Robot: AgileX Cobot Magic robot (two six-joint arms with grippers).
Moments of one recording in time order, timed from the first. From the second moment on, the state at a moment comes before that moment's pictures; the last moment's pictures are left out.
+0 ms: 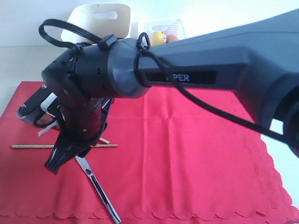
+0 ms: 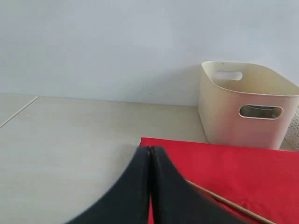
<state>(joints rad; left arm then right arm) 0.05 0.01 0.00 -0.02 0.16 -0.03 1.03 2.19 -1.67 -0.09 0.86 0.02</state>
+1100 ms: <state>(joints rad) 0.05 0.01 0.00 -0.02 0.16 -0.03 1.09 2.20 -1.53 -0.03 0.82 -0.02</state>
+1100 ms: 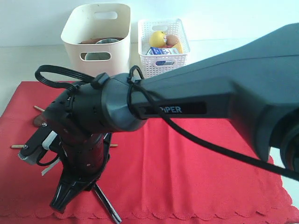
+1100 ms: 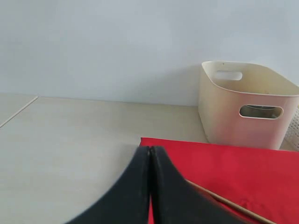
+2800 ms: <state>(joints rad) 0.05 0.01 0.00 -0.02 0.16 -0.03 1.09 2.15 -1.53 -0.02 0.82 -0.01</state>
